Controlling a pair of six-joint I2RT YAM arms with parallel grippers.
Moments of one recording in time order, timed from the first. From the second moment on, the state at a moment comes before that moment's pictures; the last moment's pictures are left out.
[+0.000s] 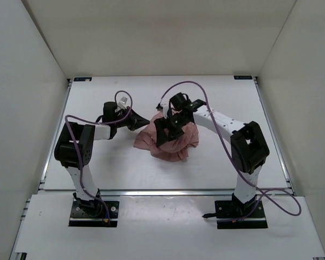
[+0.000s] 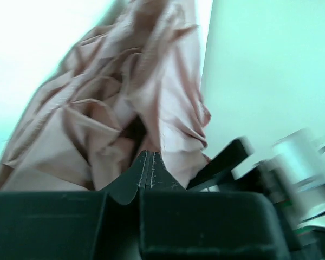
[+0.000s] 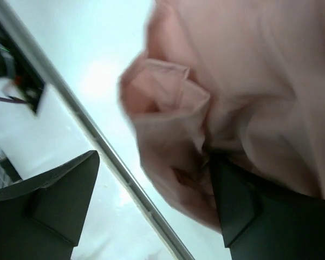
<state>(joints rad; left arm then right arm) -0.19 1.89 0.86 0.53 0.77 -1.08 0.63 1.89 1.46 -0.74 -0.61 0.10</state>
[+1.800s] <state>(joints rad) -0.39 1.74 0.95 0.15 0.70 -0.76 0.50 1.57 0.96 -0.34 -0.55 0.29</state>
